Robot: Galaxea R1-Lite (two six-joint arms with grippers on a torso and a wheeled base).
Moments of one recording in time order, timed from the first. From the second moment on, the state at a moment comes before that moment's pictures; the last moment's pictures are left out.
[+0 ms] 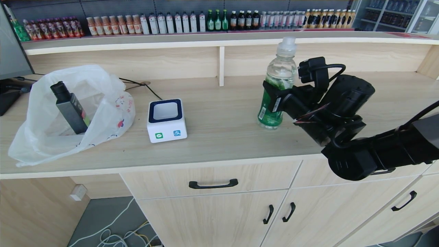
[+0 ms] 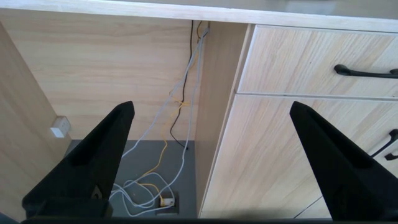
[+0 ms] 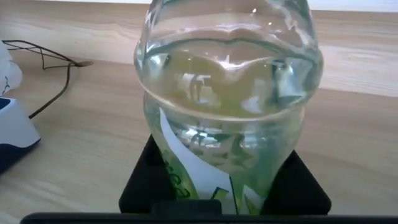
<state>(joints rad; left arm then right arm) 0.00 0.00 0.00 0.00 0.00 -0.01 0.45 2.00 -1.12 -1.20 -0.05 -0.11</state>
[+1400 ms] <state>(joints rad) 0.00 0.00 0.00 0.00 0.00 -0.01 0.52 1.83 -1.08 -1.16 -0.04 -0.10</state>
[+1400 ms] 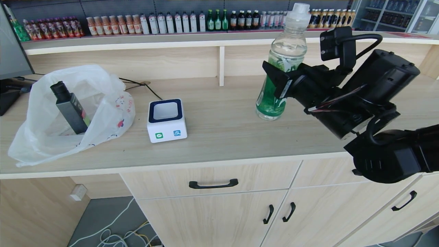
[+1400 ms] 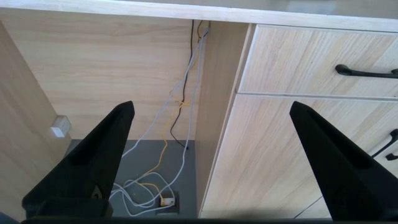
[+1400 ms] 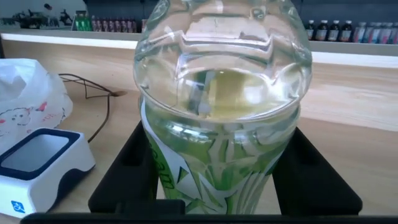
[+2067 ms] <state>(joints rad) 0.00 0.00 0.00 0.00 0.00 -0.01 0.64 1.57 -0.60 -1.32 -0.01 -0.10</state>
